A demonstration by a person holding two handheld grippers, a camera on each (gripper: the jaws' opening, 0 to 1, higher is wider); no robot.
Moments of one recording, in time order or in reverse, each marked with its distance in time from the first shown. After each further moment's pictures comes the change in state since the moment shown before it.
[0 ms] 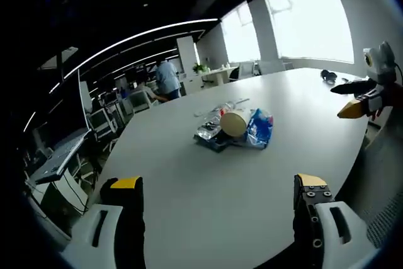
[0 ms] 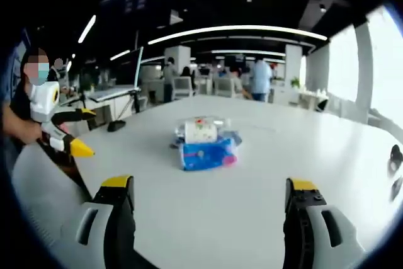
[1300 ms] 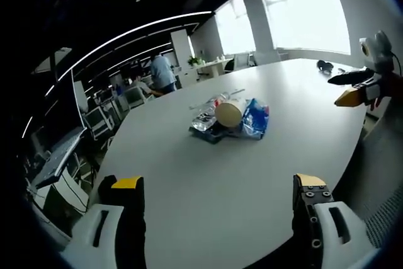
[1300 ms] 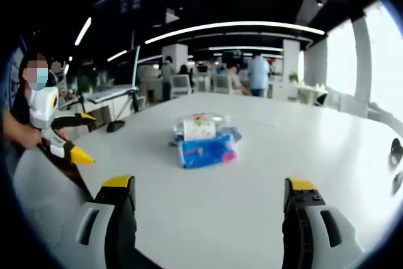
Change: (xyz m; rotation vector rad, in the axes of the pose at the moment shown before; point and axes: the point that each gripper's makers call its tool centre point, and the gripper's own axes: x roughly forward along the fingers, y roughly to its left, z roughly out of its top) left arm 0.004 -0.005 -0.011 0.031 0.056 -0.023; right arm 0.001 -0.001 -0.005 0.027 0.024 0.001
